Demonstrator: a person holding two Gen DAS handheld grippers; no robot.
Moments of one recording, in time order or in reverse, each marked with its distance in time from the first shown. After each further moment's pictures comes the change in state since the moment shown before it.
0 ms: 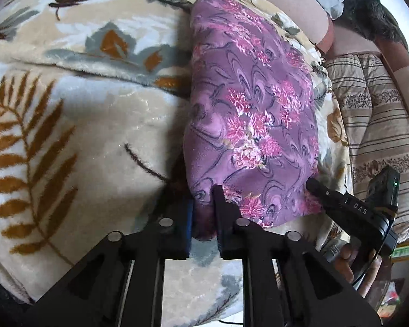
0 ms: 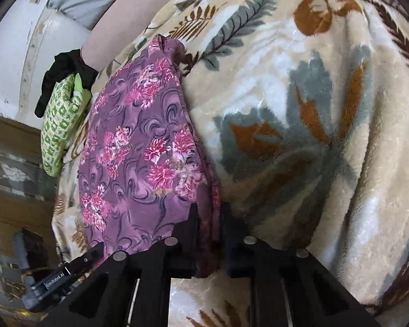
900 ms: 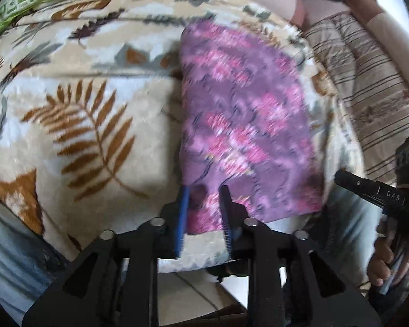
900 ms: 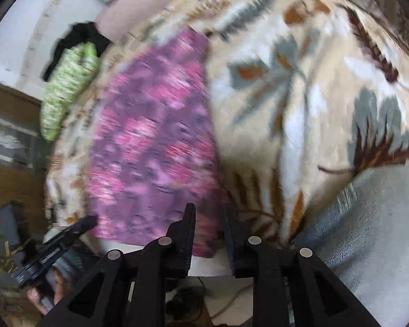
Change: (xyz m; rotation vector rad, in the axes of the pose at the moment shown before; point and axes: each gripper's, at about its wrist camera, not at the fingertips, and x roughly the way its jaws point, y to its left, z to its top) left arm -0.087 0.006 -0.048 0.224 -0.045 0.069; right arm -0.077 0.047 -0.088 -0.109 0.023 -0.031
